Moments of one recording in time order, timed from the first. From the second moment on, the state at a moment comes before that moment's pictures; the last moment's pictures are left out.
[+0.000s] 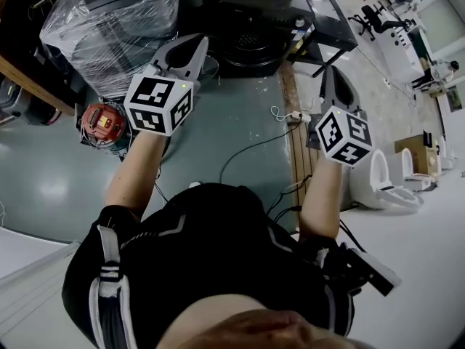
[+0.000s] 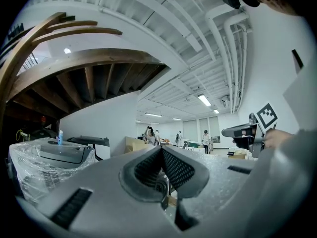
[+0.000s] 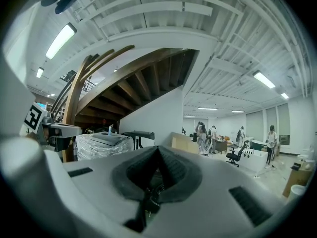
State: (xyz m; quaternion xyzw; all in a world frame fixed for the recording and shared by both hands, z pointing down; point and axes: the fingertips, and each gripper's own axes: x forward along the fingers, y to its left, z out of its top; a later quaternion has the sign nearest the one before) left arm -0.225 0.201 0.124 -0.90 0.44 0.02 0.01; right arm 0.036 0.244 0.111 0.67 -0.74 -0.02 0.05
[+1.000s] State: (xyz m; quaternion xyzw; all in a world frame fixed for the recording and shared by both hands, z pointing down) left arm -0.197 0.079 0.140 -0.89 0.46 0.00 0.02; right arm 0.059 0.098 0.131 0.65 -0.76 -0.01 0.04
